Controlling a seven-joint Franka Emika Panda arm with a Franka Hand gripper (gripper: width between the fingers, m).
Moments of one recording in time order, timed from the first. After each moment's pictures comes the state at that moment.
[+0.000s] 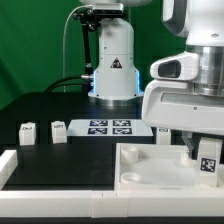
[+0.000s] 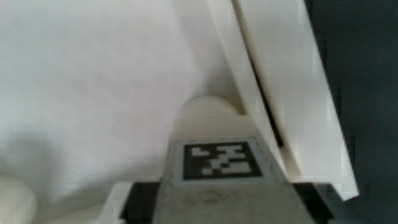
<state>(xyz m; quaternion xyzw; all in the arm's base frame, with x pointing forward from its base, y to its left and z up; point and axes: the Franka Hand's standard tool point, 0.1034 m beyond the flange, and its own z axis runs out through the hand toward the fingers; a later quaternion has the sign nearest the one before) 0.625 0.117 0.062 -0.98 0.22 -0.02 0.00</state>
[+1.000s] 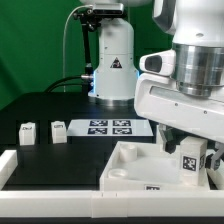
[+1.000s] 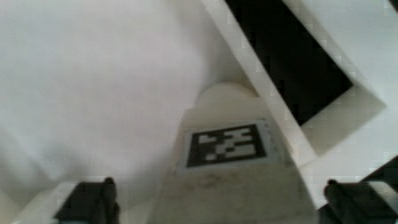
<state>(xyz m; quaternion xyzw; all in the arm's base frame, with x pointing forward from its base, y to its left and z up) 0.622 0.092 0.063 -0.93 0.37 -0.02 -0.03</state>
